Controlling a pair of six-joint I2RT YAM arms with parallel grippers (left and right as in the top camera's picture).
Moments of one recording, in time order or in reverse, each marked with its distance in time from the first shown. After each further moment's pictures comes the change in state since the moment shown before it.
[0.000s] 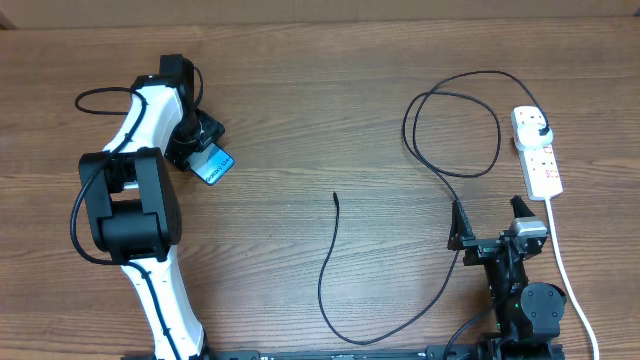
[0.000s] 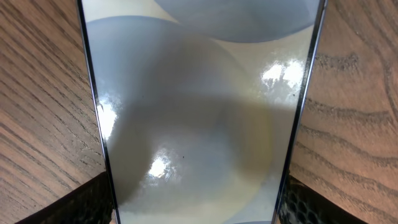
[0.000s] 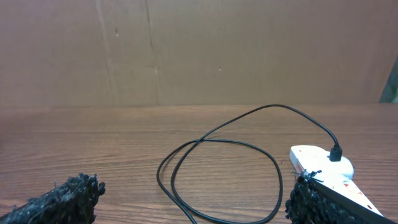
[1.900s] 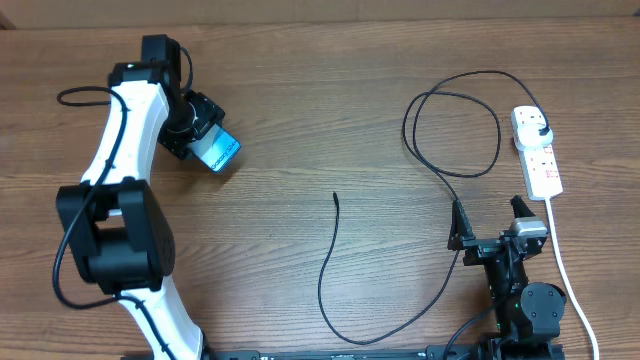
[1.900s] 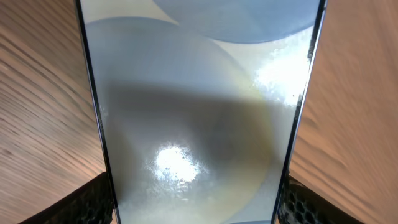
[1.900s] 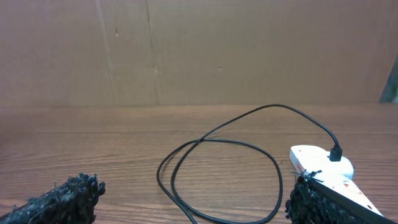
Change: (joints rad) left arm -0.002 -0.211 0.010 -0.097 0.182 0.005; right arm 0.000 0.000 0.000 0.000 0.000 0.000
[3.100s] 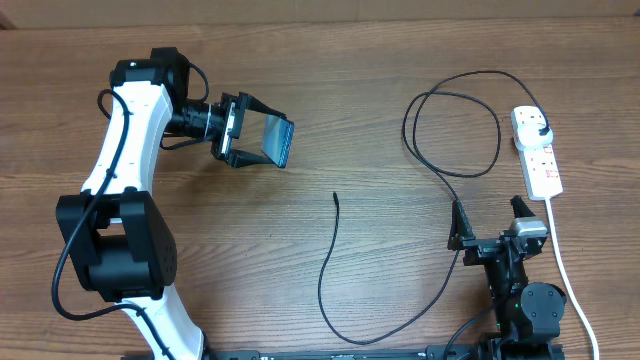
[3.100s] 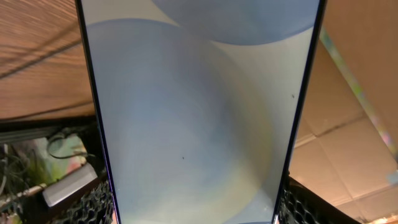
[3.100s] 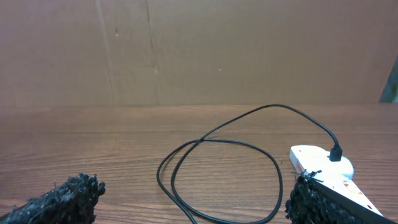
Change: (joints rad) left arm -0.026 -0.041 0.000 -0.314 0.976 -0.068; right arm 0.000 0.000 0.000 0.000 0.000 0.000
